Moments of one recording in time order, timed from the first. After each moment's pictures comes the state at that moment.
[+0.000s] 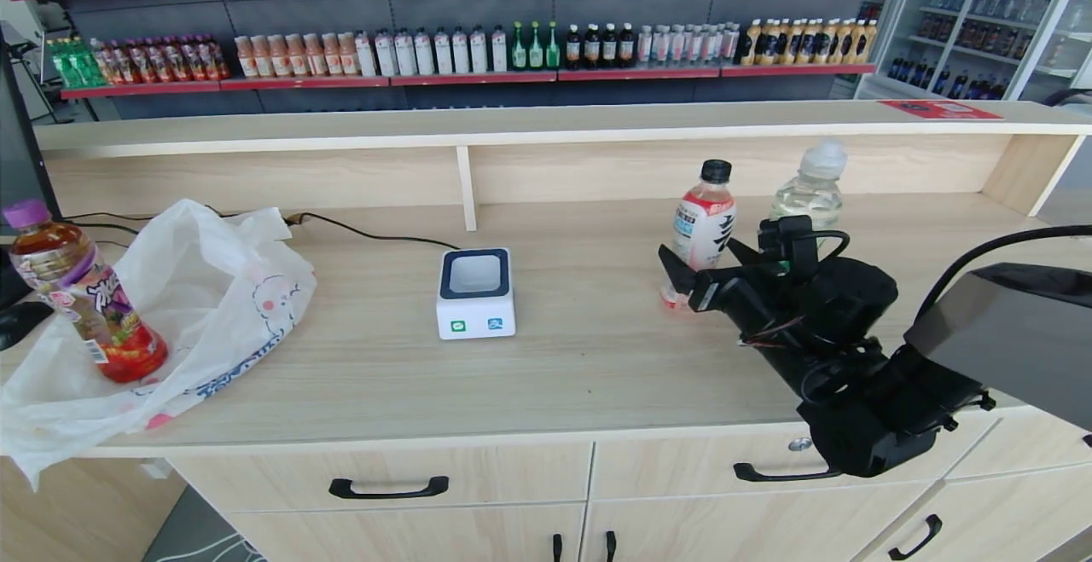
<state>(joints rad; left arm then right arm) 0.00 0.00 0.00 -0.01 0.00 0.00 0.34 2.21 -0.85 -1.57 -0.03 0.05</state>
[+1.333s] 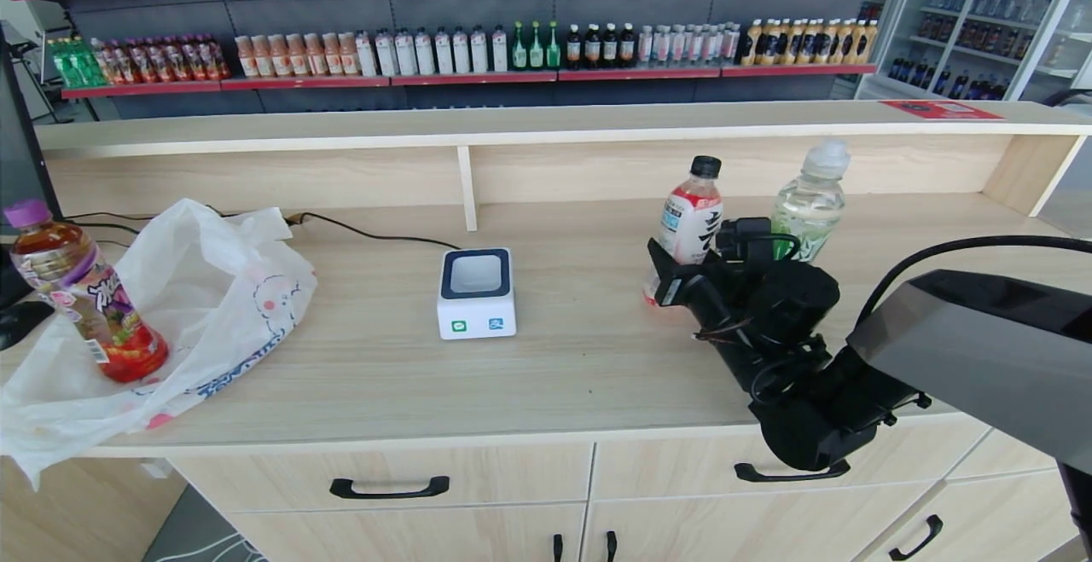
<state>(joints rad) 0.00 0.00 0.00 -0.01 0.00 0.05 0.42 2.28 -0.98 -1.56 -0.19 0.04</state>
